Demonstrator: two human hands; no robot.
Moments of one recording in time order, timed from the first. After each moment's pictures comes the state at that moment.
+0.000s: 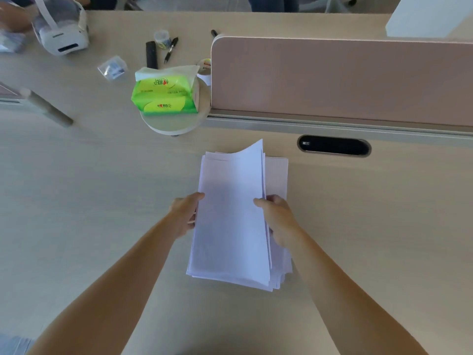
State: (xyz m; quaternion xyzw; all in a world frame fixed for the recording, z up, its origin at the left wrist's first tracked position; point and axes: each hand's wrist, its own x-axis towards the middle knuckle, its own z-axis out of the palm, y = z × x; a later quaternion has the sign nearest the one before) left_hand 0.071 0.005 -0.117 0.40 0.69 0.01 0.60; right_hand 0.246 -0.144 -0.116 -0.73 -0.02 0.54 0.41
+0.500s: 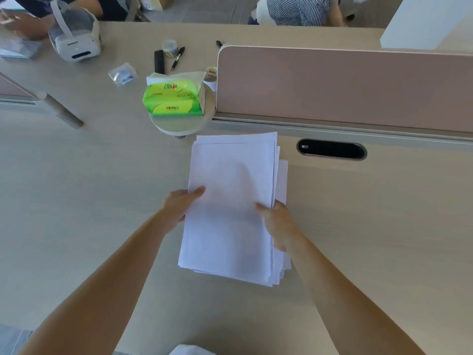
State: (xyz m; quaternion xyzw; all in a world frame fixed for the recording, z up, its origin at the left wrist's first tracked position) left_hand 0.052 0.005 -0.086 0.48 0.63 0.06 0.61; right_hand 0.228 -0.162 -0.096 -0.71 -0.06 0.53 0.46
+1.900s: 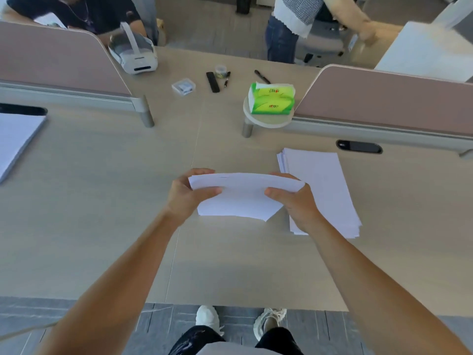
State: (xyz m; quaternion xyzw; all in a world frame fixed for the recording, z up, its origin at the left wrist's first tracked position) left_hand -0.253 0.086 -0.012 0.60 0.33 0.24 0.68; right_hand -0.061 -0.088 0.005 -0.68 -0.20 0.37 0.60
